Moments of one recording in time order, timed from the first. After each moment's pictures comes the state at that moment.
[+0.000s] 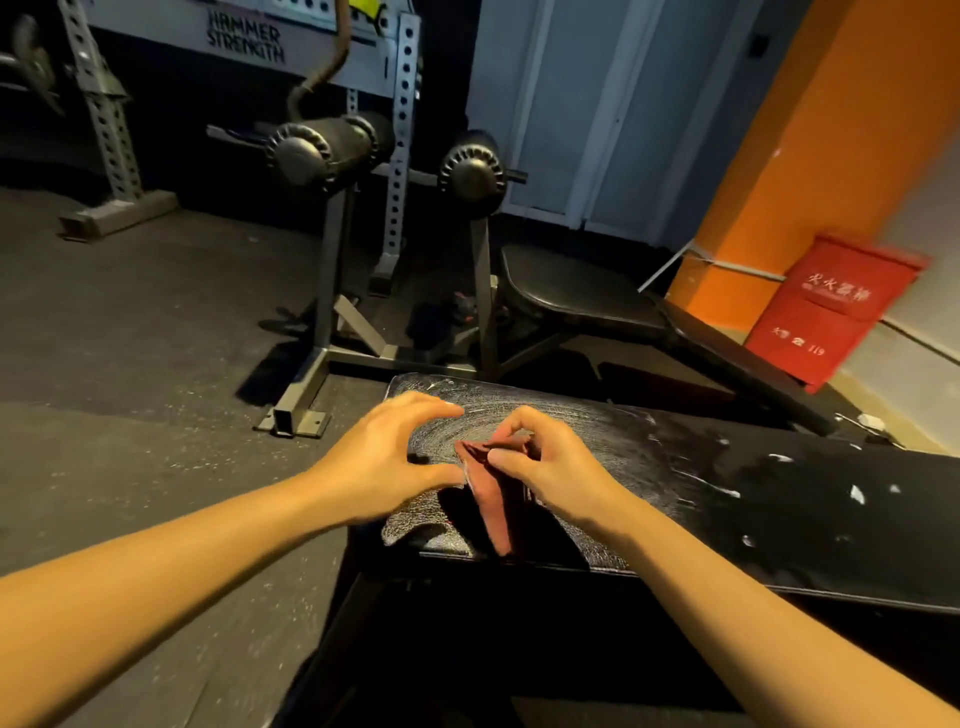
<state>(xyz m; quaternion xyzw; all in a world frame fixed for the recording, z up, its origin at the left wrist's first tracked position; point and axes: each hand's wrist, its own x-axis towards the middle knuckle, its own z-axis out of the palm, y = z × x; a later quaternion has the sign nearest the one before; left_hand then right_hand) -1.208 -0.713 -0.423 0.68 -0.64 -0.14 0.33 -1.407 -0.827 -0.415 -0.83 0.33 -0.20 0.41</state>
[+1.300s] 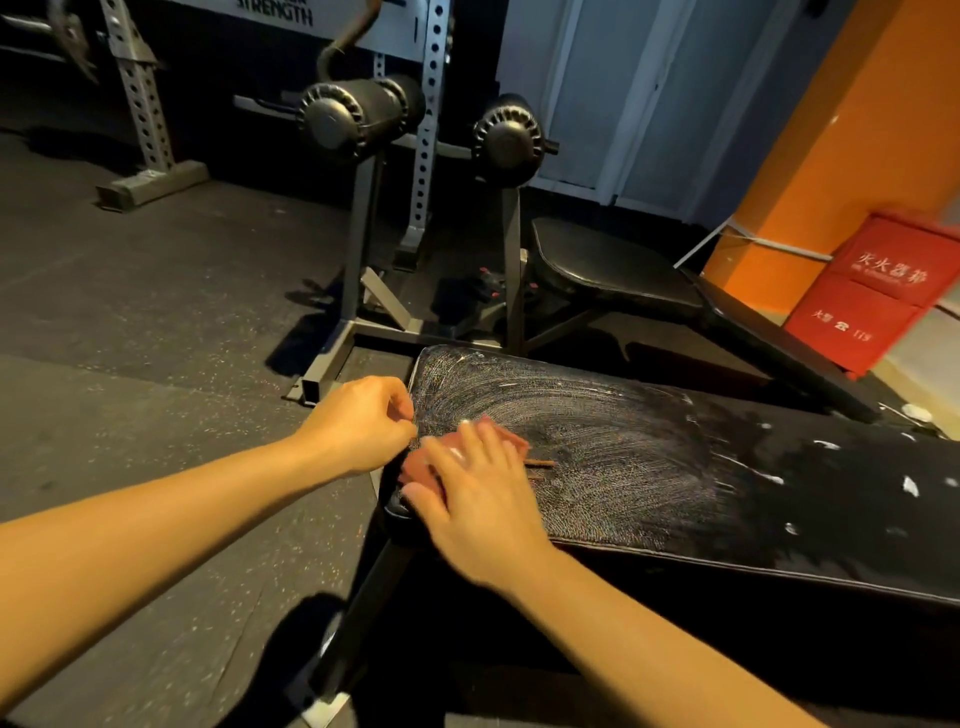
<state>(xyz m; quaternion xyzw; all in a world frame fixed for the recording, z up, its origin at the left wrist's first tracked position) -1.169 -0.709 -0.440 0.80 -0.51 -0.14 0.27 -1.347 -0.755 -0.482 -0.94 0.34 -0.08 0.06</state>
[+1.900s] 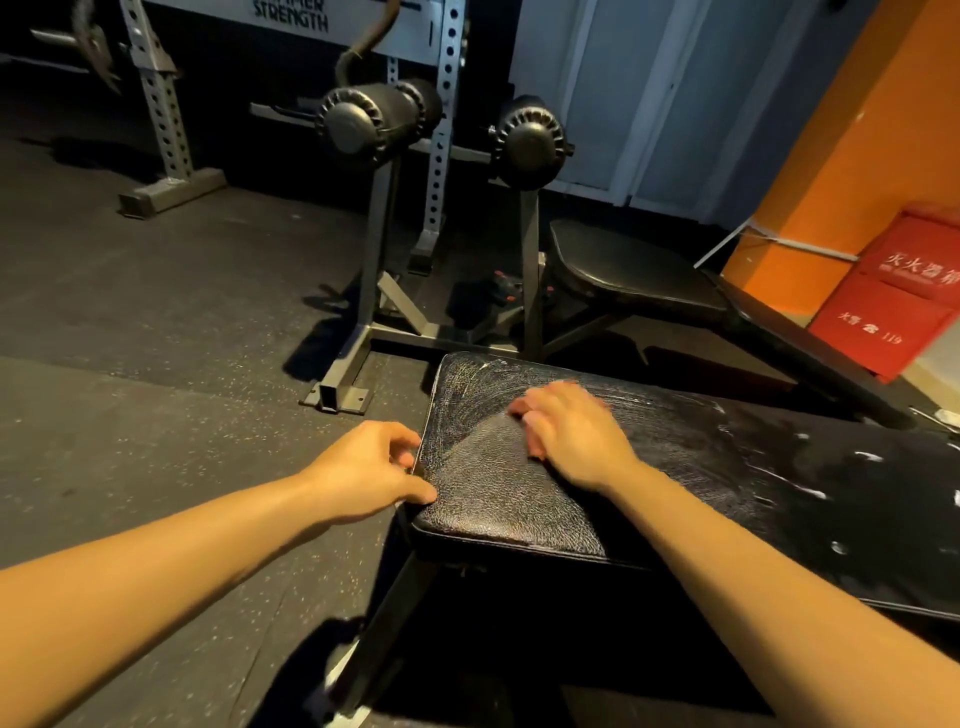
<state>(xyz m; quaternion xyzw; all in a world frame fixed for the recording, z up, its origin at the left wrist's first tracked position) -1.160 -0.689 -0.459 0.78 -0.46 -0.32 0.29 -1.358 -0.882 -0.467 -0.92 0.37 -0.10 0.05</state>
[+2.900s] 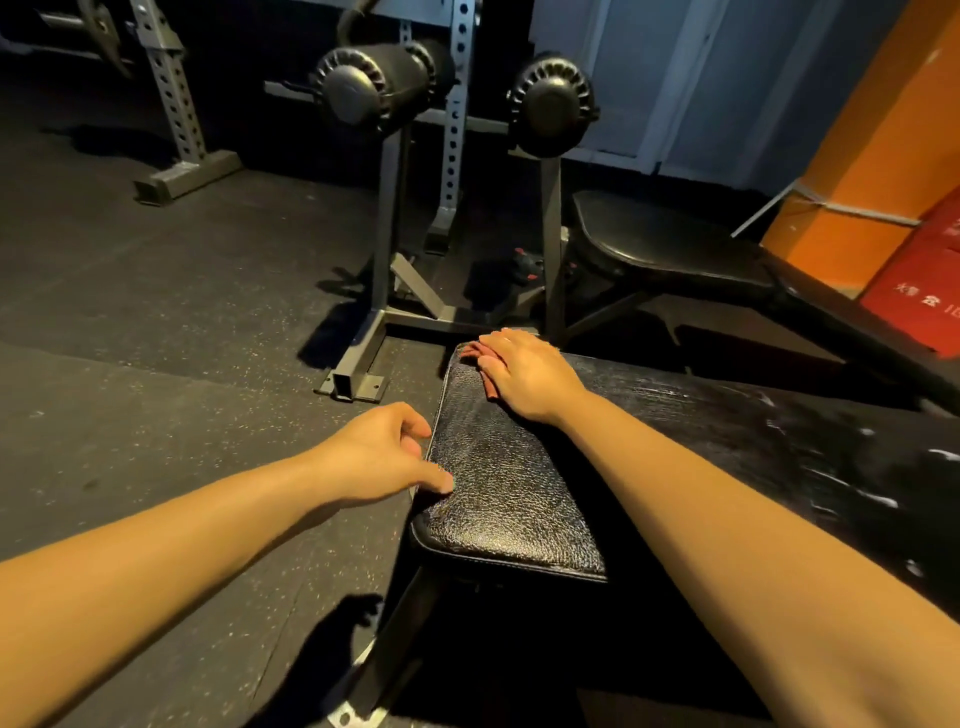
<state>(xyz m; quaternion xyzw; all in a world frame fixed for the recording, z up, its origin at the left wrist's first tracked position) -1.148 -0.714 -0.457 0.79 -0.42 -0.35 0.28 -1.259 -0.930 -0.475 -0.95 0.29 -0.11 0.09</state>
